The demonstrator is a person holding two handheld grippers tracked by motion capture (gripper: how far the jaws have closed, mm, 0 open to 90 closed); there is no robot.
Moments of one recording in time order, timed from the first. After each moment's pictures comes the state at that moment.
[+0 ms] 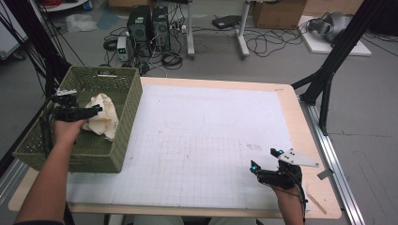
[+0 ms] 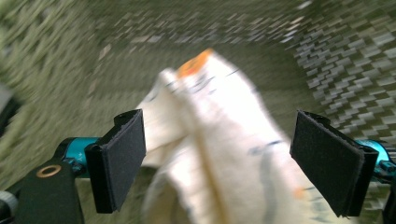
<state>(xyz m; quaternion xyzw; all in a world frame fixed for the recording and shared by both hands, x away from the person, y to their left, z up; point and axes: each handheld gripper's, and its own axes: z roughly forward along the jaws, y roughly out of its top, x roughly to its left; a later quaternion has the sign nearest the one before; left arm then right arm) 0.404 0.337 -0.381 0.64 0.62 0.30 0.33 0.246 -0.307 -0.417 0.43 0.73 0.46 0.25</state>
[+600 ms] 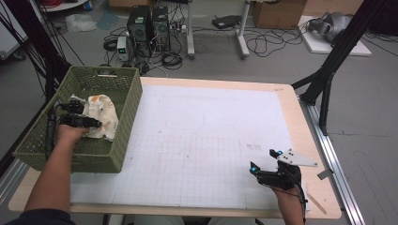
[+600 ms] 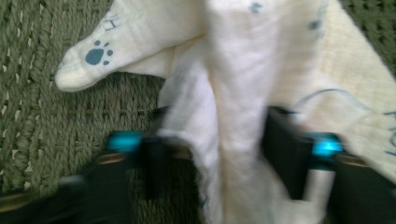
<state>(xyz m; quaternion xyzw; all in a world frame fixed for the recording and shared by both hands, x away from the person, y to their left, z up) 0.414 0.339 -0.411 0.69 0.67 0.19 0.22 0.246 -0.307 -0.420 0.43 0.74 0.46 0.24</state>
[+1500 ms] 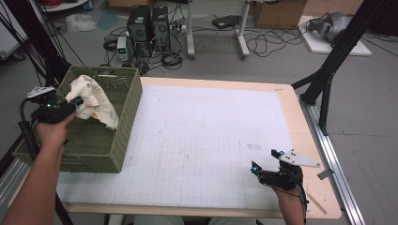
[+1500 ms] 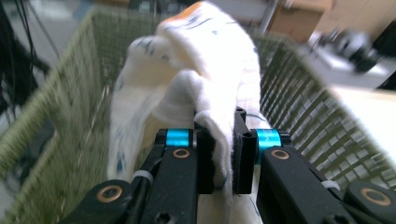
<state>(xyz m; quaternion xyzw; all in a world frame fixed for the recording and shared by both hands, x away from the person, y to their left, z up) 0.366 0.355 -0.341 0.58 0.59 0.31 0.47 0.244 -0.310 -0.418 0.44 0.73 0.46 0.24</state>
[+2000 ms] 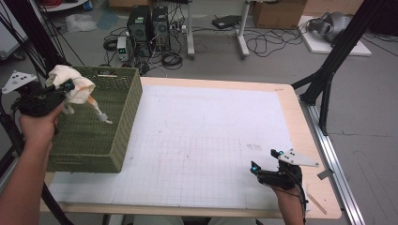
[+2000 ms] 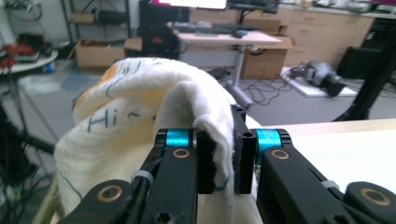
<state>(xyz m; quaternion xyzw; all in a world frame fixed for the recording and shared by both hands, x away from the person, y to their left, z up) 0.341 0.337 -0.279 0.59 0.49 0.37 0.53 0.245 -0.308 -0.418 0.44 0.73 0.46 0.24</state>
